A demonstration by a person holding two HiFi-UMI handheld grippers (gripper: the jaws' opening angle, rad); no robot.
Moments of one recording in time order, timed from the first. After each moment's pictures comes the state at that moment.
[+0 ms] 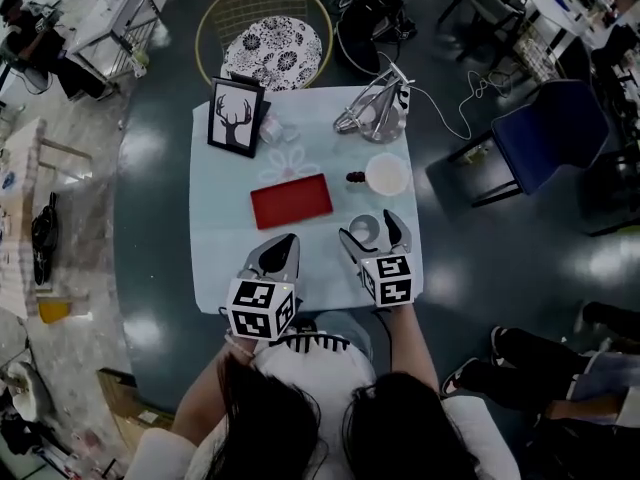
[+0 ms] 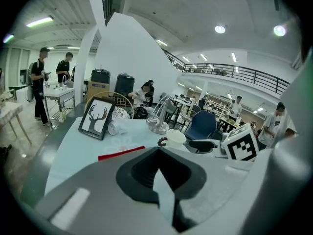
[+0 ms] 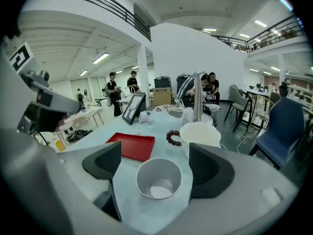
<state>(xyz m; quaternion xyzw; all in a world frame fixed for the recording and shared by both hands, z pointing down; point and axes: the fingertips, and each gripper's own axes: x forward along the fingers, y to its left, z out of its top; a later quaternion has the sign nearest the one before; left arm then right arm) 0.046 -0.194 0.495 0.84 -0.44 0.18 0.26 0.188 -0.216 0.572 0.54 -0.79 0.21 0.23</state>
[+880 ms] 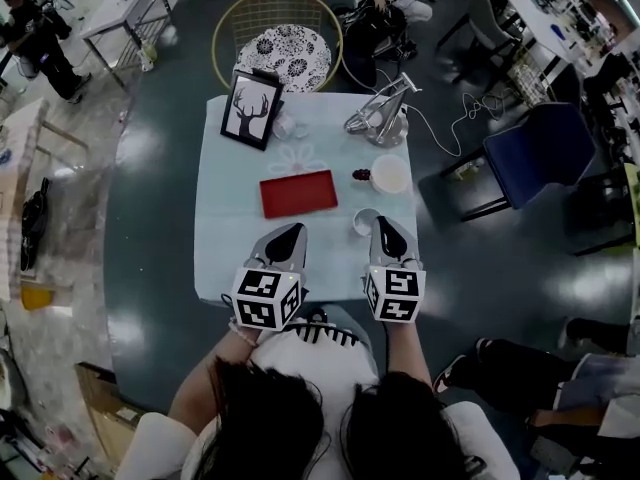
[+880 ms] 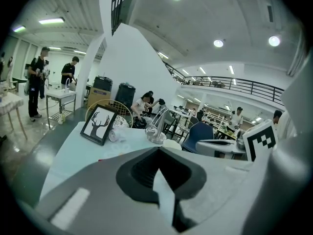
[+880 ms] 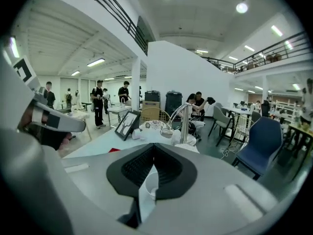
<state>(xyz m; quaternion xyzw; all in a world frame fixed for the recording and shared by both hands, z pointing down) 0.031 -0.173 0.466 0.85 -0.45 0.11 0.25 0.186 -0.180 0.485 0.62 -0.75 0.13 0.19</state>
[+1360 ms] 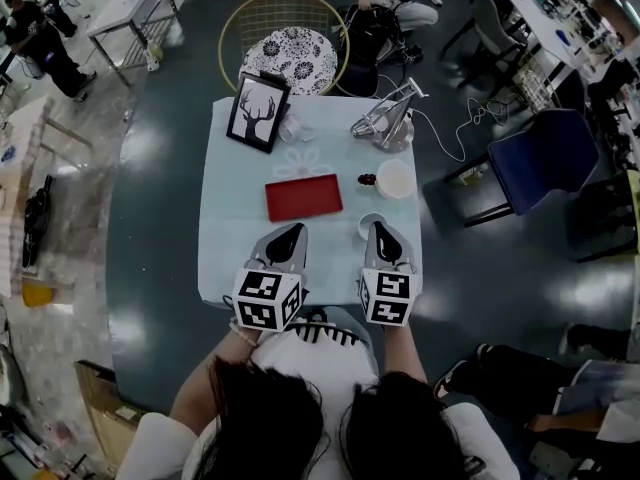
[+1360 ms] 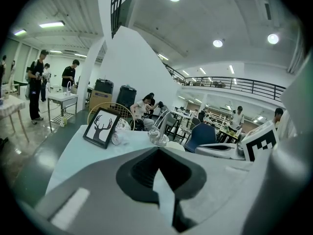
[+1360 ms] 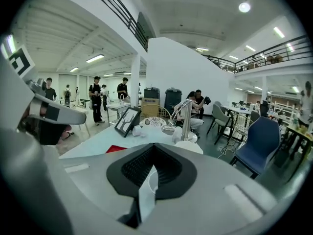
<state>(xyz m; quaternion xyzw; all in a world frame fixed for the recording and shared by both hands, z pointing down) 0.022 -0.182 0.464 0.85 -0.46 0.10 0.24 0.172 -0.184 0.496 0.63 -0.74 0.13 0.22</state>
